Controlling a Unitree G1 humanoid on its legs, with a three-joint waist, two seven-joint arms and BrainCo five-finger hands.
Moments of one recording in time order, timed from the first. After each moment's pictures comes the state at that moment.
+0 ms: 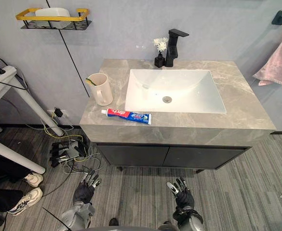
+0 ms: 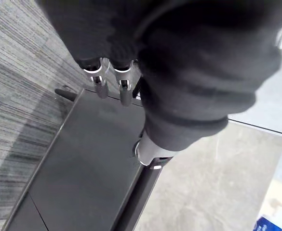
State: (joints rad) left arm 0.39 0.03 -0.04 0.21 -0.46 -0.08 0.01; right arm 0.36 0.02 -0.10 0.32 0.54 0.01 0.05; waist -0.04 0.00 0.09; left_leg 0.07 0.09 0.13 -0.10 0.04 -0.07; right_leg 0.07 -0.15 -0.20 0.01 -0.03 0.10
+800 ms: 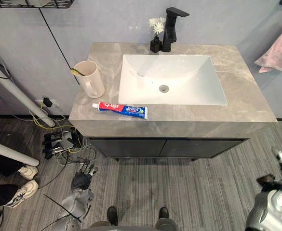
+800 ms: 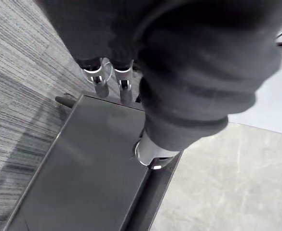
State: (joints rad) left arm 0.26 0.02 0.00 0.28 -0.45 -0.09 0.04; right arm 0.02 -0.34 -0.75 0.08 0.37 -0.09 -0.22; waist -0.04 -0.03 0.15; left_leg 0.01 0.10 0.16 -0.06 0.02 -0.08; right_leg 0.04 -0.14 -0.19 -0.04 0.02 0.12
